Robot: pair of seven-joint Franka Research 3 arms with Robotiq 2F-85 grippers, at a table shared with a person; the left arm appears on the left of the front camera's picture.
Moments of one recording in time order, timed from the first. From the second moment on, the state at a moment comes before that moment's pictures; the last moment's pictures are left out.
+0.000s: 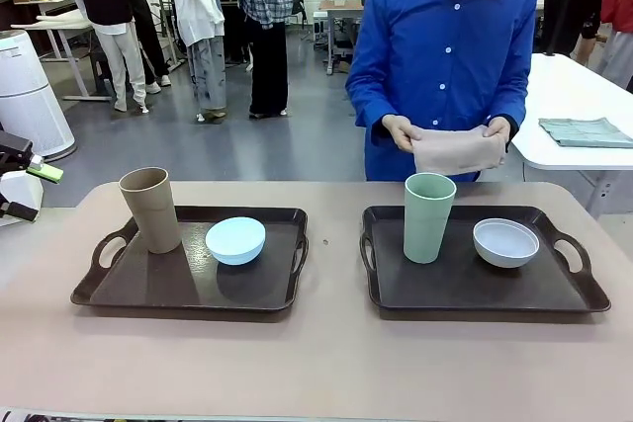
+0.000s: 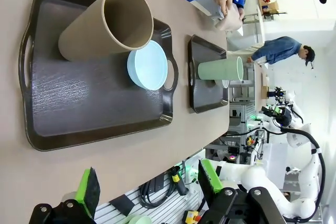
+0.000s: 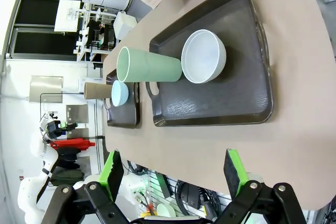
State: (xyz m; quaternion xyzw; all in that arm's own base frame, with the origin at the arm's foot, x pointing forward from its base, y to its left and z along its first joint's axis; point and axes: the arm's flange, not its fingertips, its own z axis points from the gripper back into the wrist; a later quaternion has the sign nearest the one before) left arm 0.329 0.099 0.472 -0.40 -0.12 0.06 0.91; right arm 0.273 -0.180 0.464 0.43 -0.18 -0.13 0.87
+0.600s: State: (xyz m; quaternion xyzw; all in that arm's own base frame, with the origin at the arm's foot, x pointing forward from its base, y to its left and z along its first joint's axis) left arm 0.329 0.099 0.472 -0.40 -0.12 0.06 0.91; right arm 0.273 -0.180 0.464 0.43 -0.18 -0.13 0.87
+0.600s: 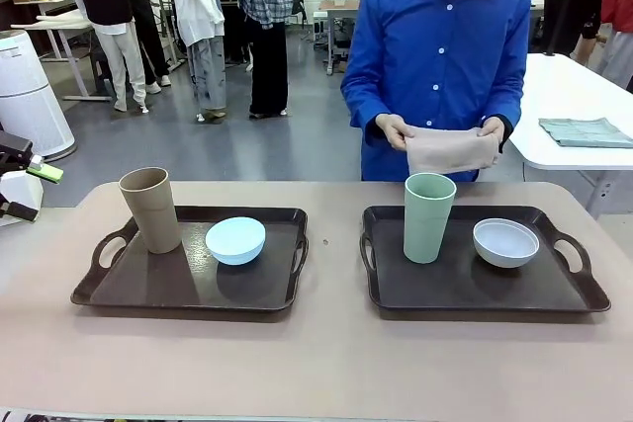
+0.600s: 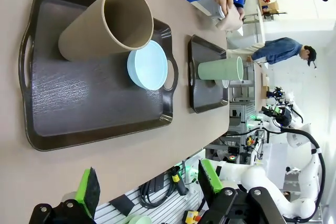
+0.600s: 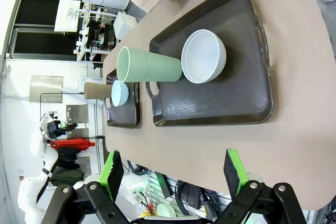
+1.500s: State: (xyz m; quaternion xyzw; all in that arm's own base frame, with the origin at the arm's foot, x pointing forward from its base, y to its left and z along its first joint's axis) left arm 0.349 0.000 0.585 -0.26 -0.21 -0.12 0.94; right arm 0.312 -0.153 0.519 0.29 -0.17 -0.15 0.93
